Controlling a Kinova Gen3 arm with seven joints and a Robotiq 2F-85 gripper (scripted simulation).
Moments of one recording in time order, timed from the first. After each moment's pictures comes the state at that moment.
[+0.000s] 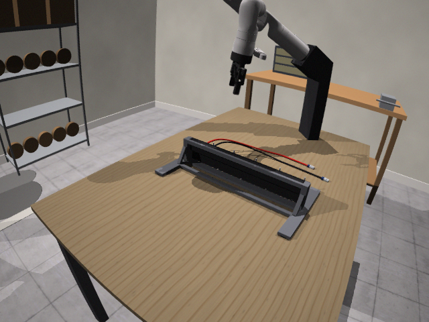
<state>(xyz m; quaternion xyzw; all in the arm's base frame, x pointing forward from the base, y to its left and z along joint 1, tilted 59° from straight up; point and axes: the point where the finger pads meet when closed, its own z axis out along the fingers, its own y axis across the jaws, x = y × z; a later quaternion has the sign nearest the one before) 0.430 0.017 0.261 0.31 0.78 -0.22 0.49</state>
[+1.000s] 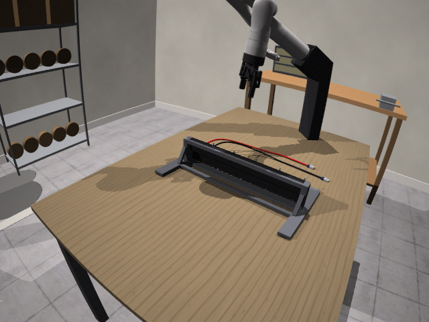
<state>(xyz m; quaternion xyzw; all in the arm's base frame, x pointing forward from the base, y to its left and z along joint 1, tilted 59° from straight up) 0.440 0.061 0.230 0.25 0.81 -0.23 0.48</state>
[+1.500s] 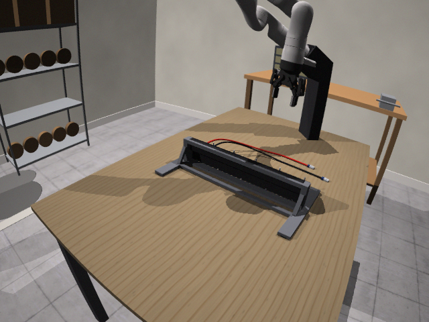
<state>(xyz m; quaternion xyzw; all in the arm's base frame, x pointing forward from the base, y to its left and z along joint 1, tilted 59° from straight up) 0.436 0.151 0.125 0.11 0.85 -0.27 0.45</state>
